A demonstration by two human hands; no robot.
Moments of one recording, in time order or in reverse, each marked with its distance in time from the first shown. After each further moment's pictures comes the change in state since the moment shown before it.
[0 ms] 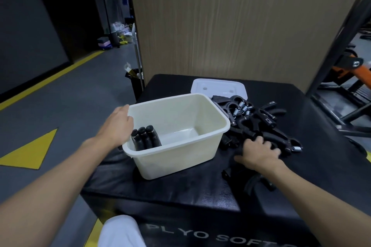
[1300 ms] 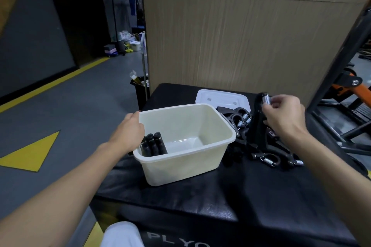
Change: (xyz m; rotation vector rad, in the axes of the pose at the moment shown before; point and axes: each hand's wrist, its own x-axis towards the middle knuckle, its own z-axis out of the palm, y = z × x) left_hand 0.003 -0.004 0.007 -0.032 -0.001 0.009; right_hand -0.022 0.003 -0.127 0.898 0.619 -0.085
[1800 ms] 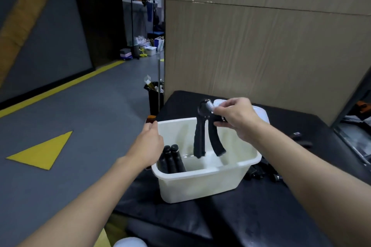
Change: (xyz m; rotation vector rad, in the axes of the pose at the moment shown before) left_hand -0.005 0.001 0.000 -0.088 -0.017 0.018; right_hand -0.015 -0.109 0.105 0.468 -0.513 0.185
